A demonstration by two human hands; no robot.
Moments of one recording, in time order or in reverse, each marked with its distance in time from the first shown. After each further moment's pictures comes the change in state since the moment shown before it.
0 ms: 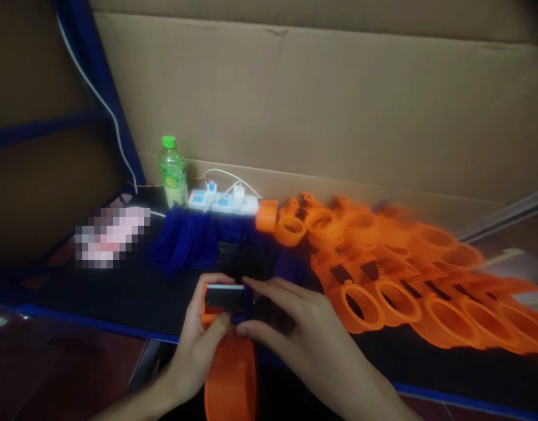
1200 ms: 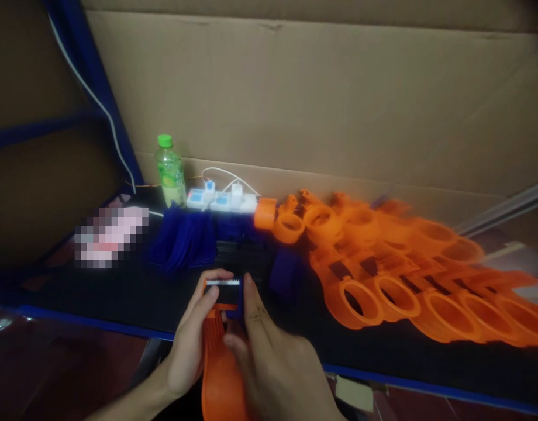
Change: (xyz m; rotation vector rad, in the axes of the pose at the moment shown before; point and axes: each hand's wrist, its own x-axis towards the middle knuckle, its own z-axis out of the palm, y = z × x) left_hand 0.005 0.007 0.005 -0.355 0.089 -0.271; right_hand -0.026 -0.002 0.061 -0.412 0.174 -0.181
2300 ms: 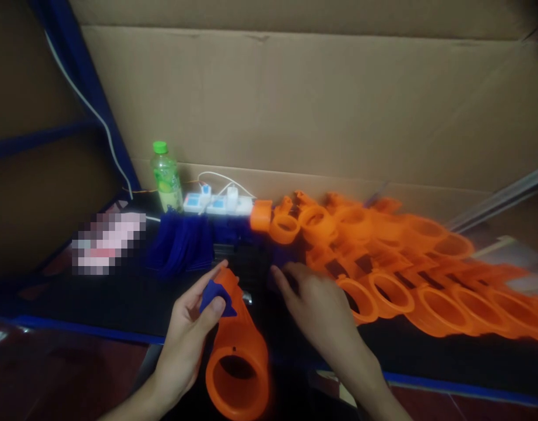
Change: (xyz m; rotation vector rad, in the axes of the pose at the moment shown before) left_hand 0.003 -0.002 -0.005 -0.026 -0.080 0.071; right_hand 0.030 0.063 -0.033 -0.197 -0.127 0.517
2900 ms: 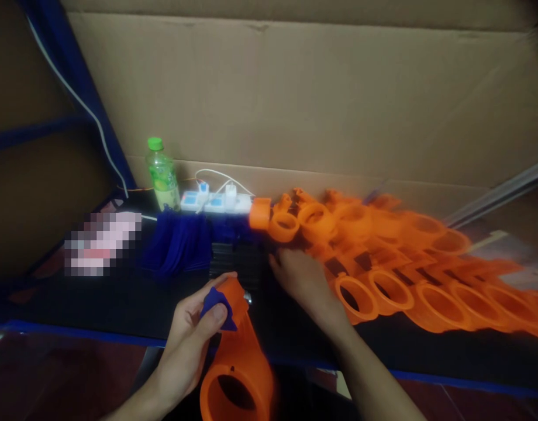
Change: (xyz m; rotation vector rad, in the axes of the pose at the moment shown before) left_hand 0.000 -0.004 -0.003 -0.031 -0.042 -0.037; right_hand 0.056 0.008 0.028 -0.230 -0.253 0.086
